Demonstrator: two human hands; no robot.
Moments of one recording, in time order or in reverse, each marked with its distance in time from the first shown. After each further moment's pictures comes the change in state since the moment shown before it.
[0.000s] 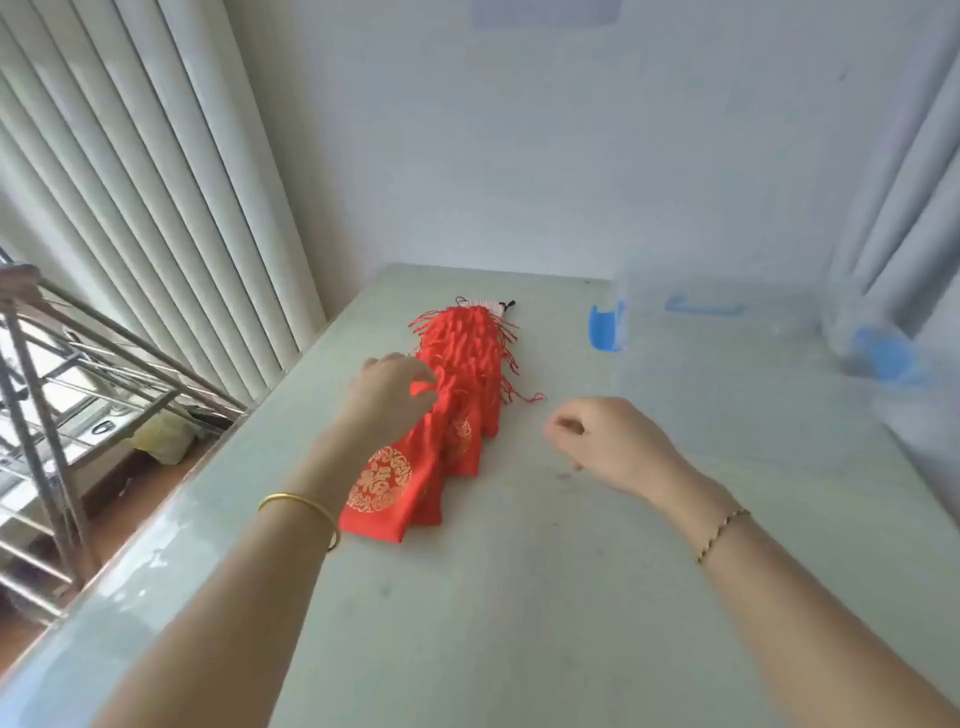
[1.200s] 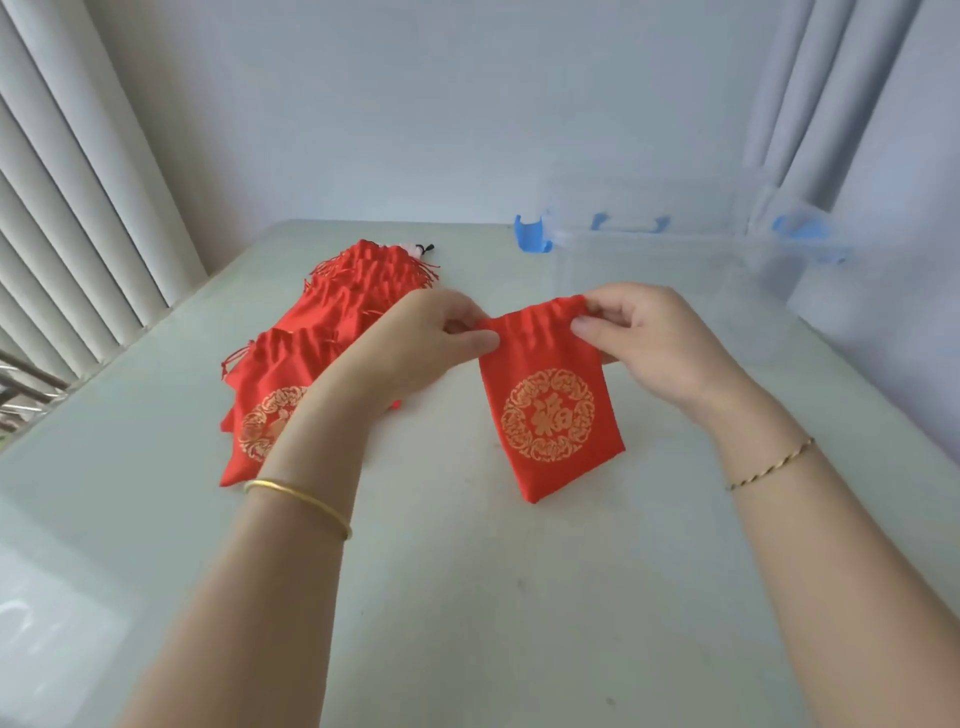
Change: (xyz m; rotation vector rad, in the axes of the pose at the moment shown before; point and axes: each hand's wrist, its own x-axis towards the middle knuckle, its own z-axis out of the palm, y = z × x) left_hand -0.038 0.086 0.052 -0.431 -0.158 0.248; right_hand -0.032 0.067 0.008 0.422 0.342 -0.131
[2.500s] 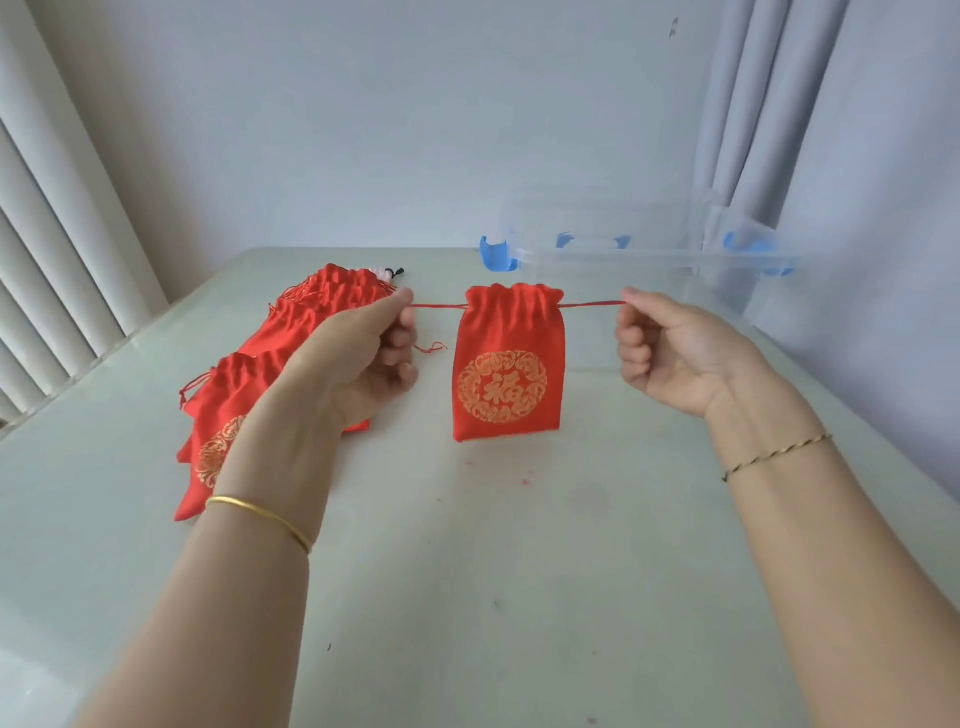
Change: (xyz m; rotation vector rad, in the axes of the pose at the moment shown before) left_hand 0.011 -0.014 -0.003 -1.027 0.061 -0.408; right_hand -0.003 0.021 -0.036 0.819 0.184 0.515
